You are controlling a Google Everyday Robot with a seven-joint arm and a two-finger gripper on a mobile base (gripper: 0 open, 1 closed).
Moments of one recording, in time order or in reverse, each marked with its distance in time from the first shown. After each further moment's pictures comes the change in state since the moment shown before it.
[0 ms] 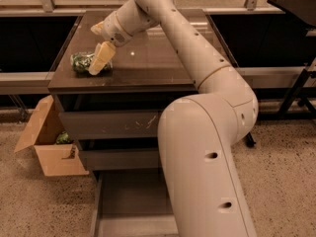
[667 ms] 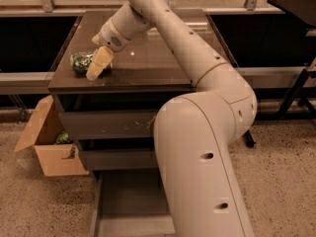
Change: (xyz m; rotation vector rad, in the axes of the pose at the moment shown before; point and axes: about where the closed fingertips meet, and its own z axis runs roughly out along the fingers) arm 0.010 0.019 0.013 -0.066 0.074 0.116
